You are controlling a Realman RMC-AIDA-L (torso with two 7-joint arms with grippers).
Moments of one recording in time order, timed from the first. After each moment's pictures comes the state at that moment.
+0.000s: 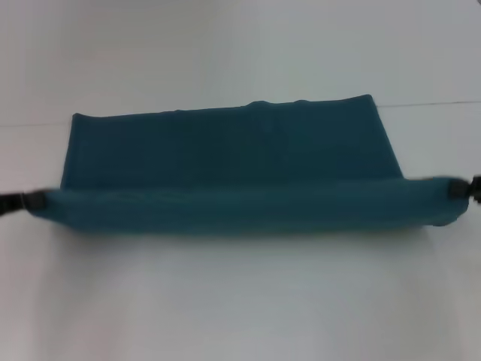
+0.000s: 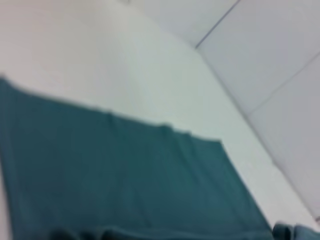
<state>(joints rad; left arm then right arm) -0.48 -2.02 -2.69 -0.98 -0.96 1.65 -2.22 0.47 1.91 -0.39 -0.77 -2.18 -1.65 2.35</state>
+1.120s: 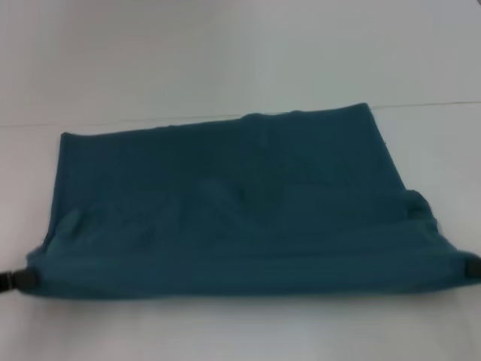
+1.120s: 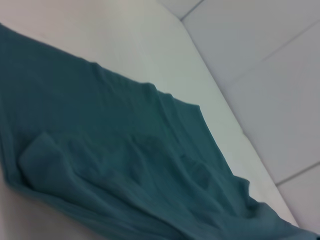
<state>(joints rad) -0.34 -2.02 -2.70 -0.95 -0.99 1.81 -2.17 0.36 1.90 -0.41 -0.71 -2.23 -1.72 2.27</state>
